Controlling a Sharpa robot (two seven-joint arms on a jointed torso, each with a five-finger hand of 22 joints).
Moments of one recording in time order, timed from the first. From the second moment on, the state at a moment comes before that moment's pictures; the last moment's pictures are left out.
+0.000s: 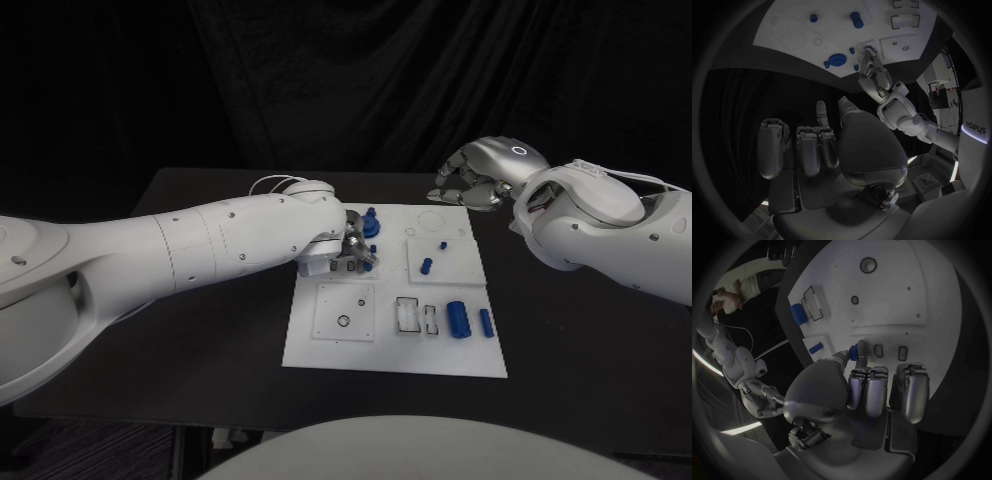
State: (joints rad) left arm 1.30 -0.36 -0.21 1.19 -0.93 0.15 -0.59; left_hand 1.24 0.10 0.15 0.18 0.38 0.98 0.04 0.32 0.86 1.47 -0.03 1.57 1.31 1.47 -0.07 1.57 1.31 0.04 1.47 0.05 1.49 1.31; right arm 1.39 -0.91 -0.25 1.59 -1.59 -0.48 -0.22; right_hand 1.29 -0.03 0.10 0.28 0.12 0.98 0.10 0.13 0.43 1.47 0.02 1.57 1.31 1.47 -0.04 1.57 1.31 0.02 1.47 0.06 1.41 1.31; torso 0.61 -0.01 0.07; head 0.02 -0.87
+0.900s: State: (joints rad) left arm 1.30 -0.39 -0.21 1.20 -0.93 0.13 -0.59; left_hand 1.21 0.05 0.26 0.19 0.38 0.99 0.04 0.30 0.89 1.47 -0.03 1.57 1.31 1.47 -0.07 1.57 1.31 0.04 1.47 0.05 1.49 1.31; right arm 1.39 -0.91 -0.25 1.59 -1.59 -0.47 -0.23; right_hand 1.29 -0.03 0.10 0.28 0.12 0.98 0.10 0.13 0.43 1.47 0.02 1.57 1.31 1.47 -0.04 1.57 1.31 0.02 1.47 0.07 1.41 1.31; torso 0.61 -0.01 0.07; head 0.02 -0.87
